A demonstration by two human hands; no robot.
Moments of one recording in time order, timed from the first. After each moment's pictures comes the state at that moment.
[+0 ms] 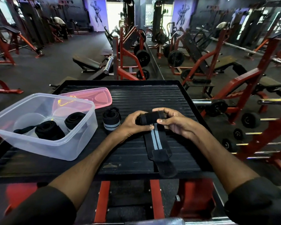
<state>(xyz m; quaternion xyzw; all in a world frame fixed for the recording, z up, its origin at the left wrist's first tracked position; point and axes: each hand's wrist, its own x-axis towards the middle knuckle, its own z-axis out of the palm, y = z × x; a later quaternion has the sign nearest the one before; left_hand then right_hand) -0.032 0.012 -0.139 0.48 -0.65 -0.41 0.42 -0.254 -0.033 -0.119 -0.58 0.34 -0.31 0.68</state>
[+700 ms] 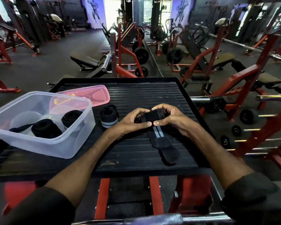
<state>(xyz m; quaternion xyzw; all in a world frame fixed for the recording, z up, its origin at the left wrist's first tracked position) -0.031 0.011 -0.135 0.47 -0.69 -0.42 0.36 -0.255 -0.027 -0.117 -0.65 0.37 -0.33 0.58</state>
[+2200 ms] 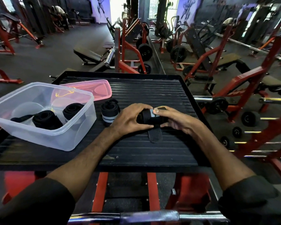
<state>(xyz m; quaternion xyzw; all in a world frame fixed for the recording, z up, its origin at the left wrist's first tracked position) -0.029 0.019 -0.137 0.41 -0.82 -0.04 0.38 -0.250 -0.030 -0.118 -0.62 0.41 -0.23 0.63</state>
